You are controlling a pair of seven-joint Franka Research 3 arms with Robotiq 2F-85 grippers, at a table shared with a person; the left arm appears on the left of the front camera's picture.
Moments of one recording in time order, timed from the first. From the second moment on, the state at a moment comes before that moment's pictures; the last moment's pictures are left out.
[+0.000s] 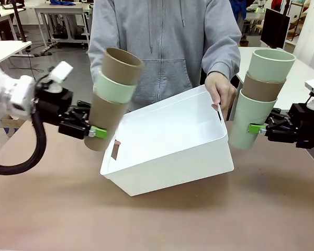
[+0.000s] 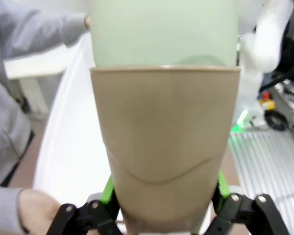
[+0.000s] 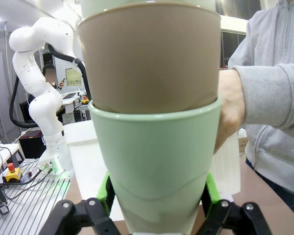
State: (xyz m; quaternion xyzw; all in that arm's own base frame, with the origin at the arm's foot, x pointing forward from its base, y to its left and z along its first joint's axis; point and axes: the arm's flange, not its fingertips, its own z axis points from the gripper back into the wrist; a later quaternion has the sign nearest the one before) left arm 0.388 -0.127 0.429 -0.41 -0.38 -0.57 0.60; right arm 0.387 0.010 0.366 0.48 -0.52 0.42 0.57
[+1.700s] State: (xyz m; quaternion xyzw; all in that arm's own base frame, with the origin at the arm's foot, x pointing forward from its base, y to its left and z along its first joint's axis) left arm 0.431 -0.285 0.386 -0.28 -0.18 -0.62 0.71; right arm 0.387 0.010 0.366 0.48 -0.52 0.42 0.57
